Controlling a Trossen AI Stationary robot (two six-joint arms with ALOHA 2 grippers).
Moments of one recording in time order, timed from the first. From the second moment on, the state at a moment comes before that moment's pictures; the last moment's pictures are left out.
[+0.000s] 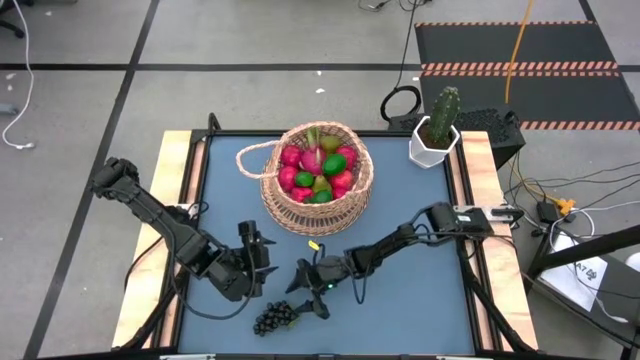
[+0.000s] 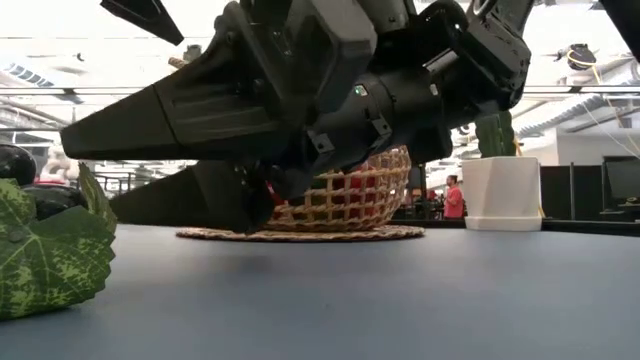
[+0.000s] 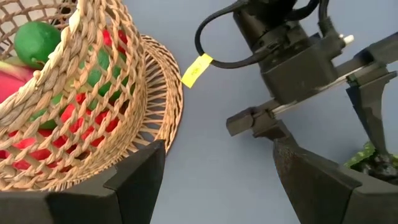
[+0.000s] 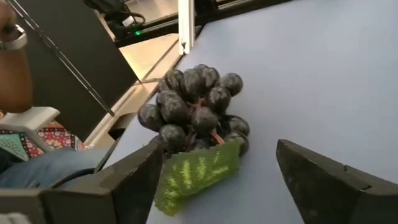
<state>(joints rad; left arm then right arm) -0.65 1.39 1.10 -0.73 -0.64 -0.51 0.32 2.30 1.25 0.74 -0.21 0.35</state>
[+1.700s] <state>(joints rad) -0.63 1.39 1.10 -0.68 -0.63 -0.45 0.34 2.38 1.35 0.67 -0.21 0.36</state>
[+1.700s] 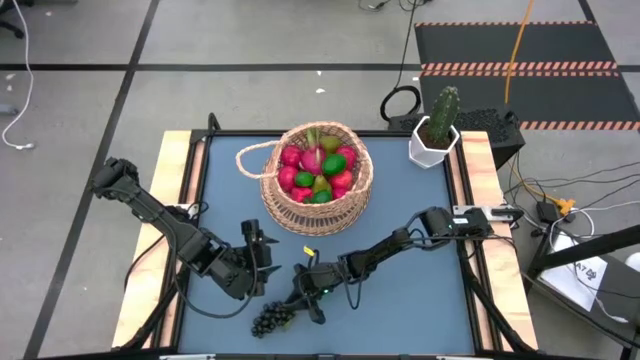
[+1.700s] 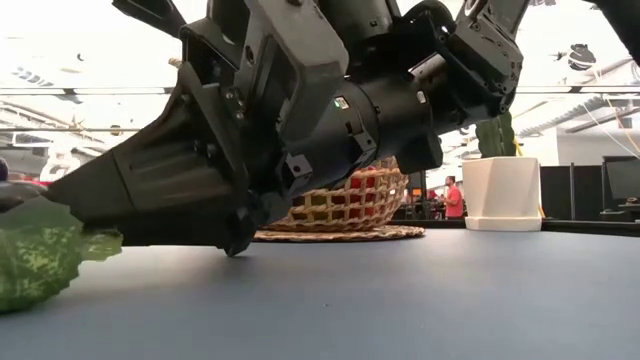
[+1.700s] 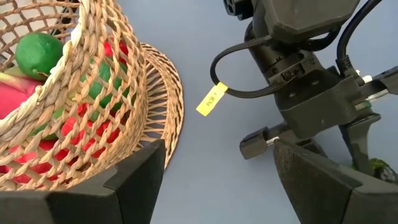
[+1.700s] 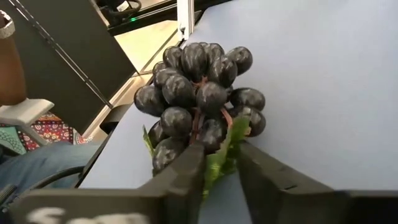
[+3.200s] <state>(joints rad) -0.57 1.35 1.10 -0.67 -0.68 -0.37 0.40 1.73 1.34 -0.06 0.17 0.02</state>
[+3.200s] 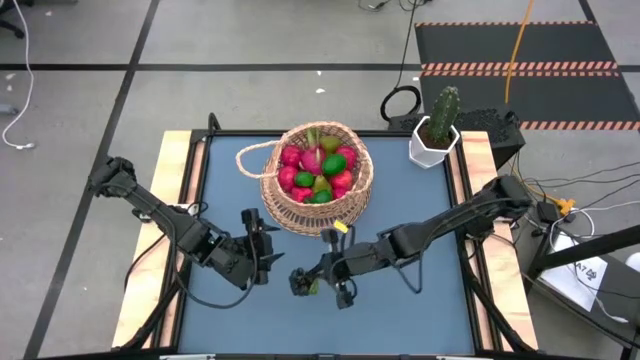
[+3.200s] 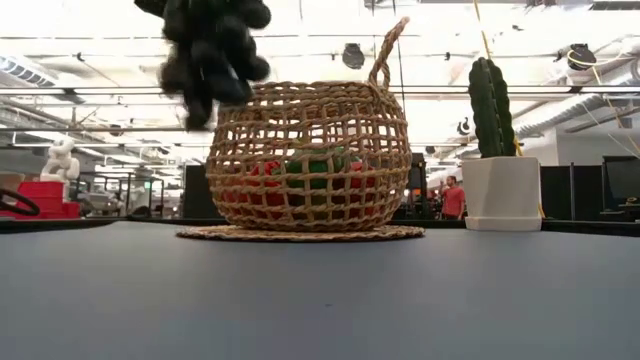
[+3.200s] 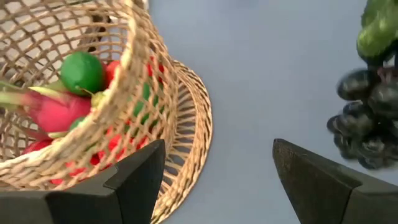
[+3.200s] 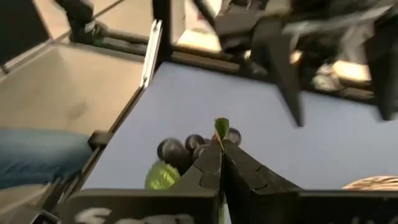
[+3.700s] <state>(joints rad) -0.57 1.35 1.10 -0.65 -0.68 -0.39 0.41 1.47 1.34 -0.12 0.19 -0.17</state>
